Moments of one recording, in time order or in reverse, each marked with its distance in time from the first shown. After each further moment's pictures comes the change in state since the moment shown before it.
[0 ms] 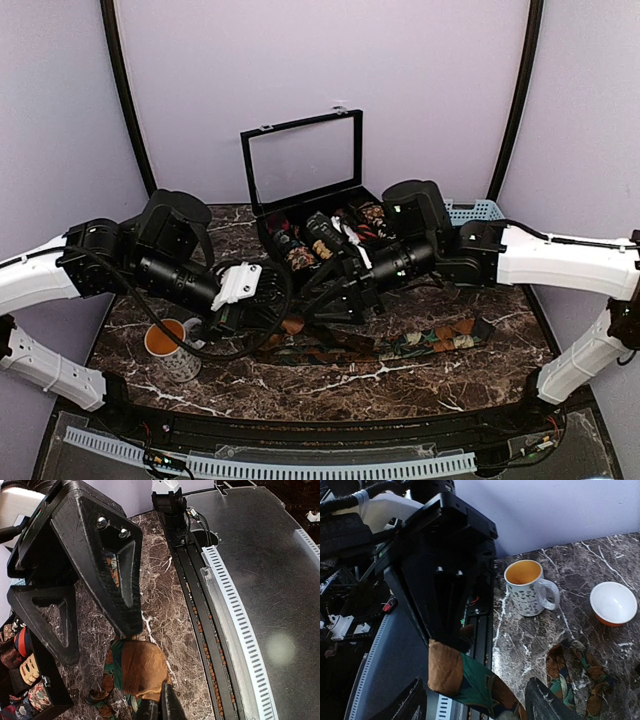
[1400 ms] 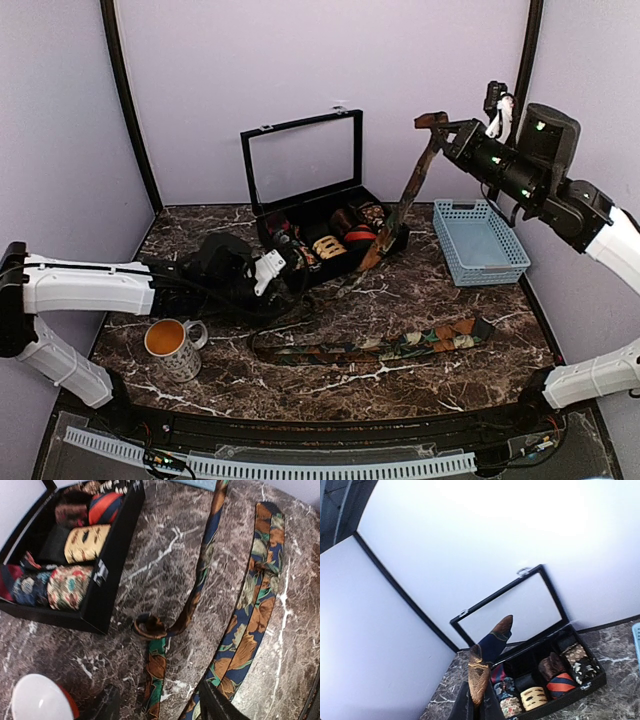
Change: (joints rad) left arm 0.219 0.212 -0.336 0.557 -0.416 -0.440; right arm -0.297 -0.311 0.134 0.039 0.919 0.530
